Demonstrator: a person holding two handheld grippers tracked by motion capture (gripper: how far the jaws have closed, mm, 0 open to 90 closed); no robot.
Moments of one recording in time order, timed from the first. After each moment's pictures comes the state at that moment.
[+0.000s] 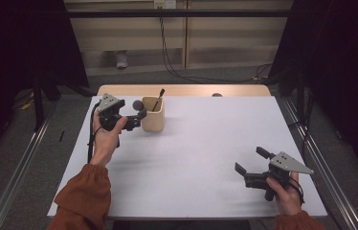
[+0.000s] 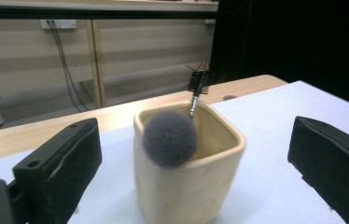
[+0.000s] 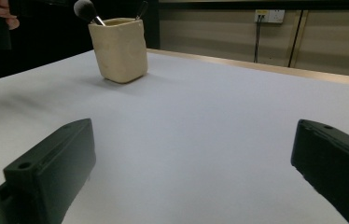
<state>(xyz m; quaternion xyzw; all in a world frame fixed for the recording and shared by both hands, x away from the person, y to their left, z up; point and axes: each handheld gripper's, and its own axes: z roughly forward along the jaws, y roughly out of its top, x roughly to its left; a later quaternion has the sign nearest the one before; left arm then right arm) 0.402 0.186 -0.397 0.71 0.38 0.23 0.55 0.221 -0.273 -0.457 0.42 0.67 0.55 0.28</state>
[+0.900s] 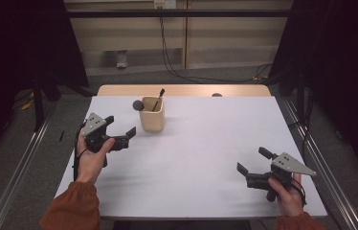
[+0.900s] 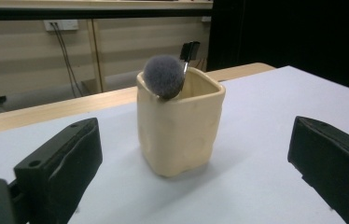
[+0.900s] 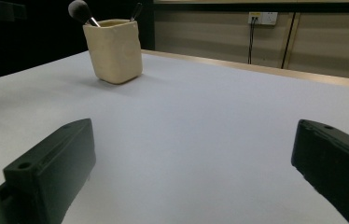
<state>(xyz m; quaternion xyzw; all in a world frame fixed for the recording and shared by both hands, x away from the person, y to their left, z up) 0.345 0.219 -0.412 0.71 0.37 0.24 0.55 0.218 -0.277 -0.456 0.42 0.67 0.54 0.29</state>
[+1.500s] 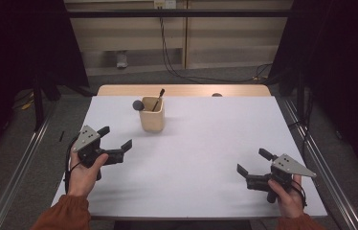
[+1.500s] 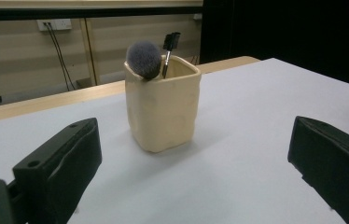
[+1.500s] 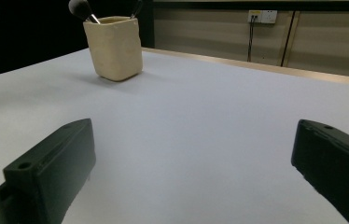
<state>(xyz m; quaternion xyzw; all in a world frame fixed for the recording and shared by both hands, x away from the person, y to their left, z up) 0.307 0.230 -0.411 0.72 0.36 0.24 0.55 0.214 -0.276 -0.457 0.42 0.67 0.54 0.29</state>
